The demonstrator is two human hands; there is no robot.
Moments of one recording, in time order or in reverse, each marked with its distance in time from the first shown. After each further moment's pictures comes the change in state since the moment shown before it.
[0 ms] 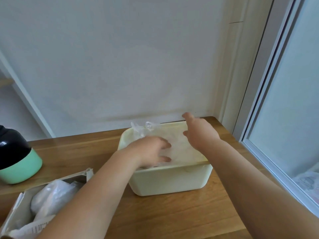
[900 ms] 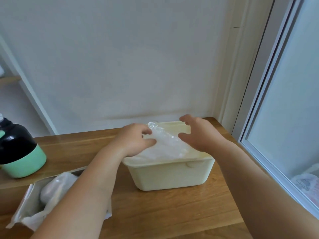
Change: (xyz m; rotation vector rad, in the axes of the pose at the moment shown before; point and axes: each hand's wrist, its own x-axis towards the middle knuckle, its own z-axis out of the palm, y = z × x) left_hand -0.034 -0.019 -0.018 -0.353 0.318 -0.245; right_hand -0.028 -0.013 -0.022 0.132 -0.068 -0.061
